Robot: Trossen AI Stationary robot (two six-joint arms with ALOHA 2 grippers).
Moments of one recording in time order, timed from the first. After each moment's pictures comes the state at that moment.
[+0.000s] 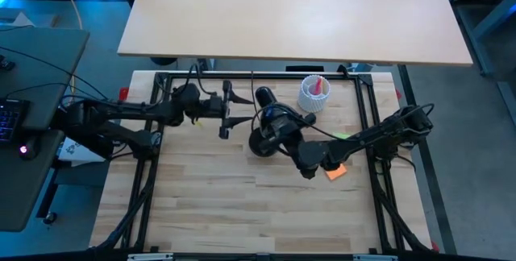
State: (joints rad) left arm 0.25 1.27 0.69 0.68 0.29 0.23; right arm 0.34 1.68 1.22 0.52 1.37 -0.19
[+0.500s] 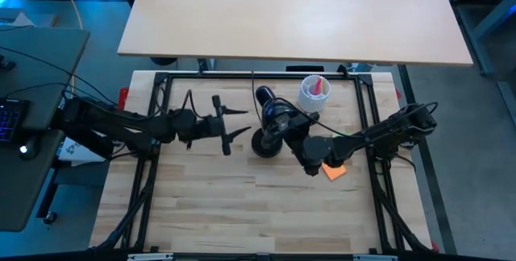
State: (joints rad) left arm -0.08 1.19 0.69 0.55 -0.32 0.48; right arm 0.33 1.63 1.22 0.49 1.36 0.05
